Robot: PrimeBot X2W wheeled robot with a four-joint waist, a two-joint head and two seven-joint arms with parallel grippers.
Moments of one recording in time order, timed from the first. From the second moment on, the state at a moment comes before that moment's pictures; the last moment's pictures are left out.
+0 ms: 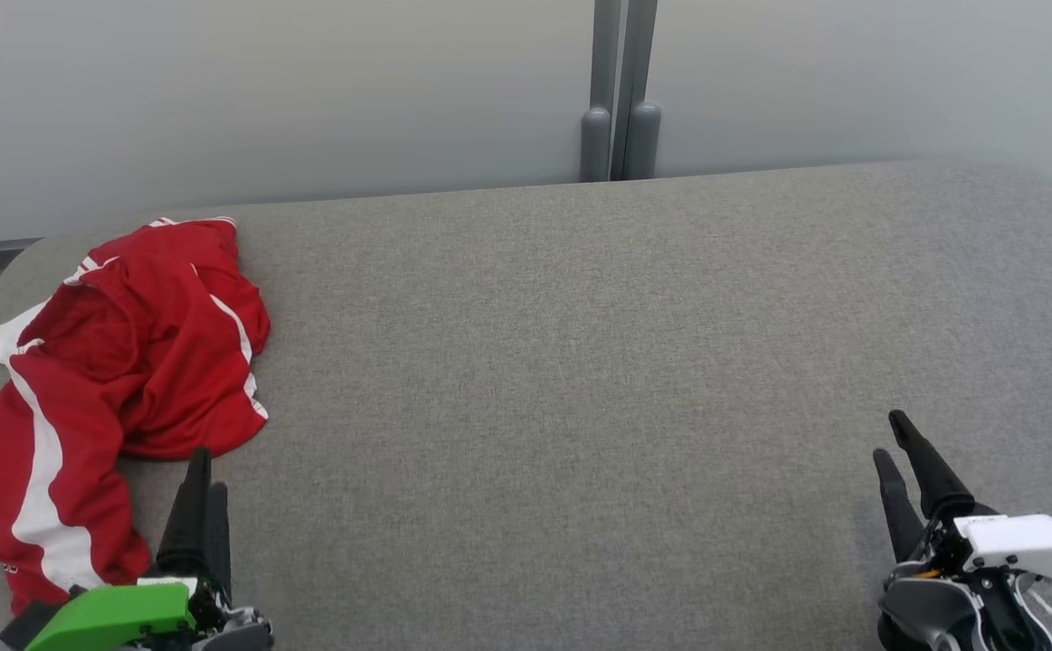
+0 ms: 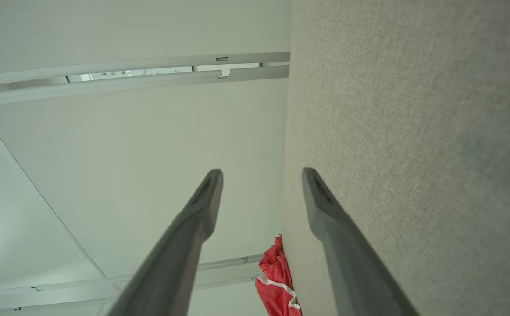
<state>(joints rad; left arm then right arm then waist) -0.03 0.04 0.06 0.22 -1.62 -0.13 0.04 -0.09 -0.04 -0.16 0.28 1.60 0.13 0.18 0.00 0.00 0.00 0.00</state>
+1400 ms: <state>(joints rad) -0.02 0.04 -0.08 0.13 -1.02 -0.06 -0.10 -0.04 -0.04 -0.06 0.14 1.01 0.13 -0.02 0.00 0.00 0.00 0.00</state>
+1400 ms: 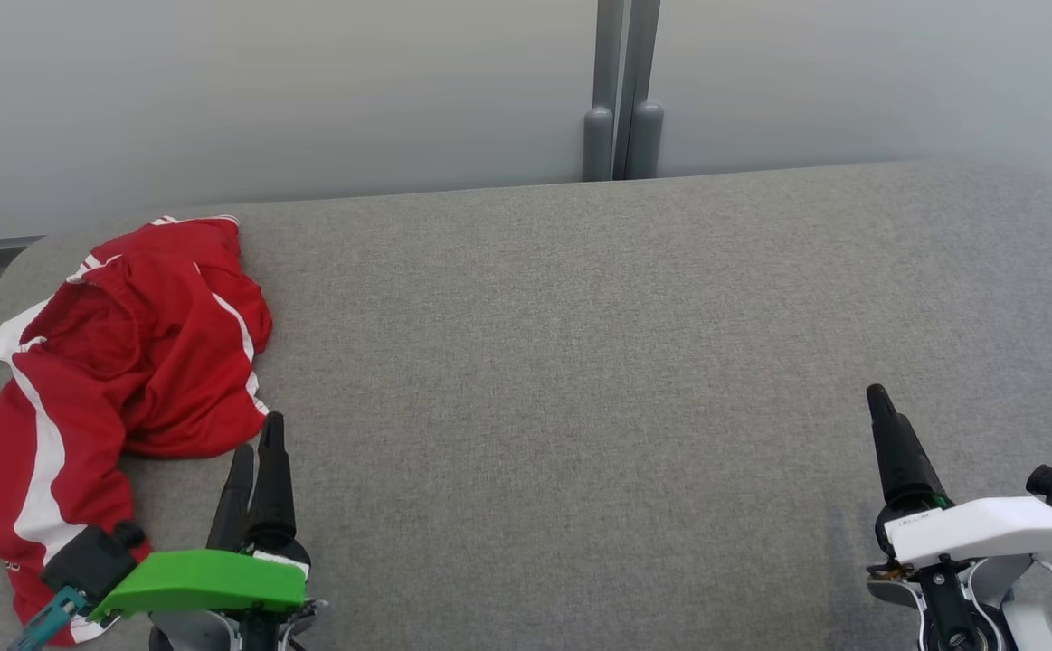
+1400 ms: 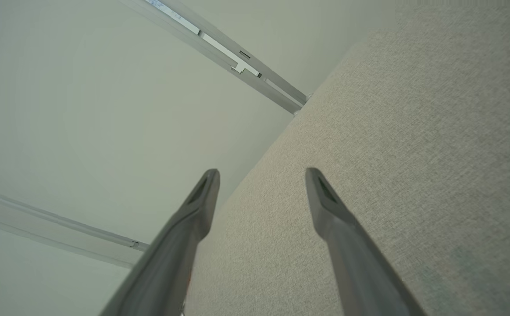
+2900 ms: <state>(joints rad) 0.03 0.04 -0.07 0.15 -0.43 -0.03 -0.20 0.02 -0.04 0.01 0.09 0.42 0.13 -0.17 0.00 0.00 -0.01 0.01</state>
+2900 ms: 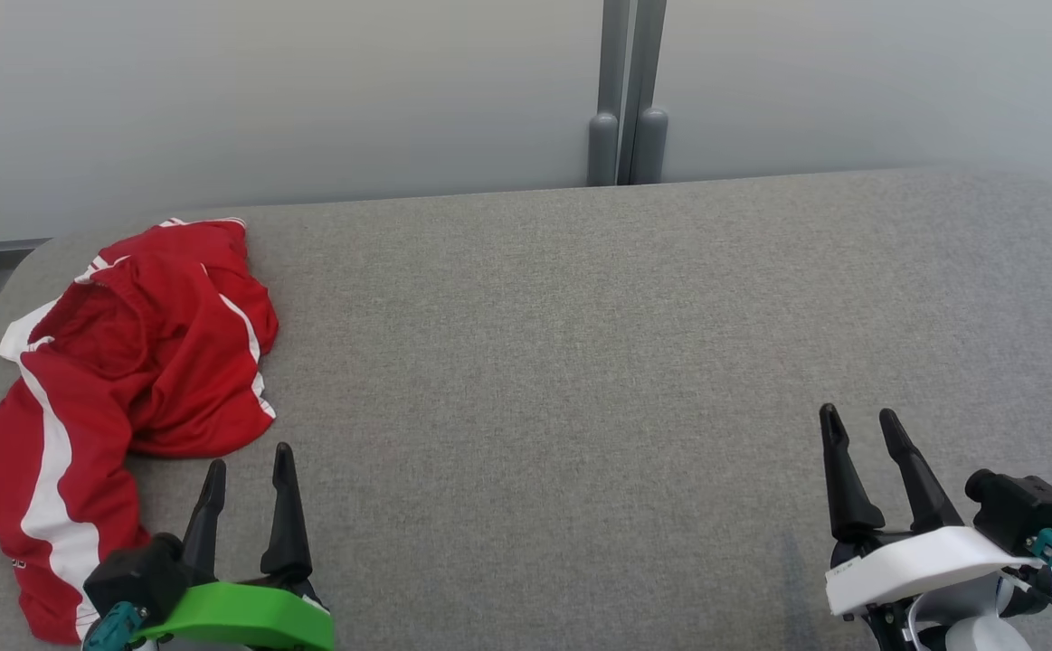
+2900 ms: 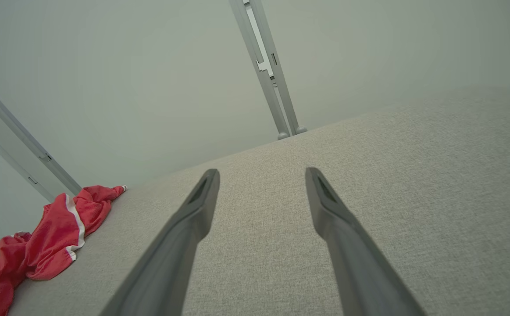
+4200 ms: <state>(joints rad) 0.03 0.05 -0.07 0.21 -0.18 -0.01 -0.26 0.03 -0.05 0.05 0.10 0.11 0.13 -0.26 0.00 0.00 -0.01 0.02</state>
